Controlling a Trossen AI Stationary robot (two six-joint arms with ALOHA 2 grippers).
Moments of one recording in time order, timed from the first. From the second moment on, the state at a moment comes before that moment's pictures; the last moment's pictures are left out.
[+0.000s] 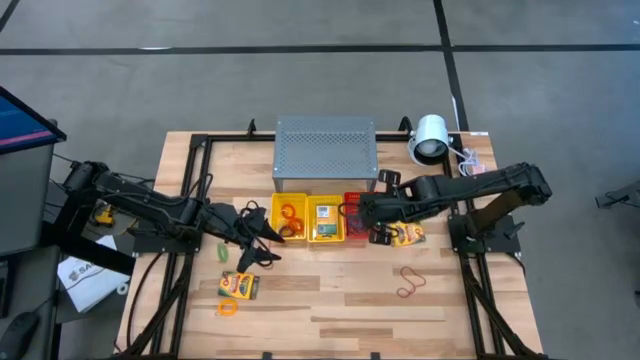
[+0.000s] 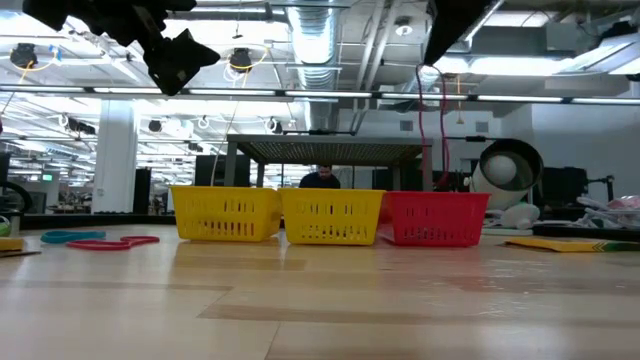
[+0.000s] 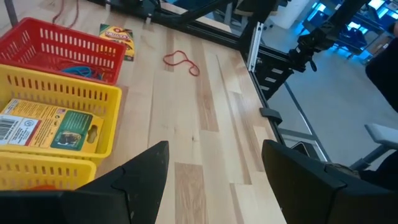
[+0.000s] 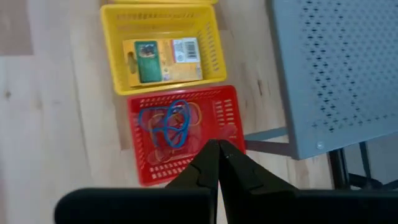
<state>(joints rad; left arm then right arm) -0.26 1.00 0.53 0.10 0.00 -0.40 0.20 1.54 1.51 -1.19 0.45 0.21</state>
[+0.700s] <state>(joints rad) -0.26 1.00 0.53 0.10 0.00 -0.40 0.11 1.57 1.19 -0.86 0.33 0.16</state>
